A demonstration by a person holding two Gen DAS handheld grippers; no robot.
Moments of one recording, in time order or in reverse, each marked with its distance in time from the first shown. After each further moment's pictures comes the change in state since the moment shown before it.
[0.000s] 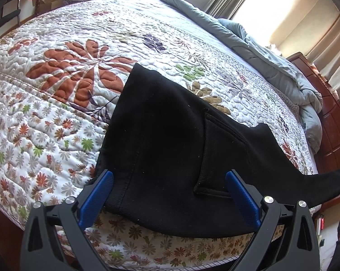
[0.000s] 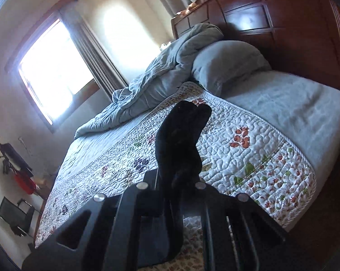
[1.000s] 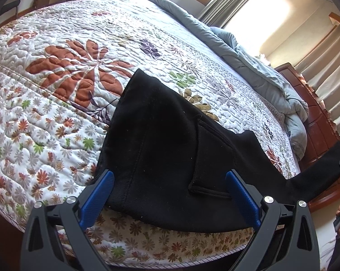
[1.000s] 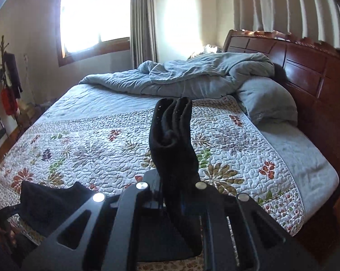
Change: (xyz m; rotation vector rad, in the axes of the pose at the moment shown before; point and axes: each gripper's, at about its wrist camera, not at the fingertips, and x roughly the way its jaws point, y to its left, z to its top) left arm -0.014 0.015 -0.004 -0.036 -0.037 -0.112; right arm 0.027 0.198 -0.051 -0.518 0.062 -0.085
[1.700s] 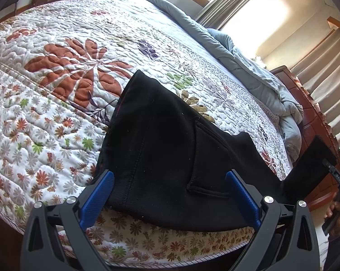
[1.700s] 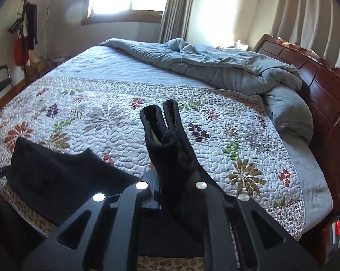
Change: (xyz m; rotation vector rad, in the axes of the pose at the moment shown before) left arm -0.006 0.003 -0.002 -0.009 -0.006 -0.029; right arm 0.046 0.106 -0.031 -0.250 0.126 0.019
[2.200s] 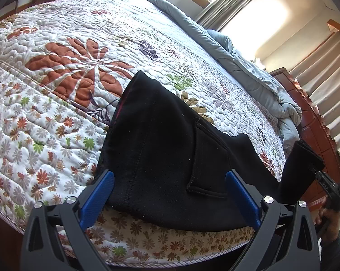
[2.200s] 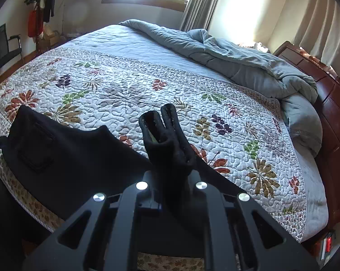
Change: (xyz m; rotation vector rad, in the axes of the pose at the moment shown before) left arm -0.003 -0.003 -0.003 -0.013 -0.008 -0.012; right arm 0.030 0.056 -0.014 -0.142 0.069 0.024
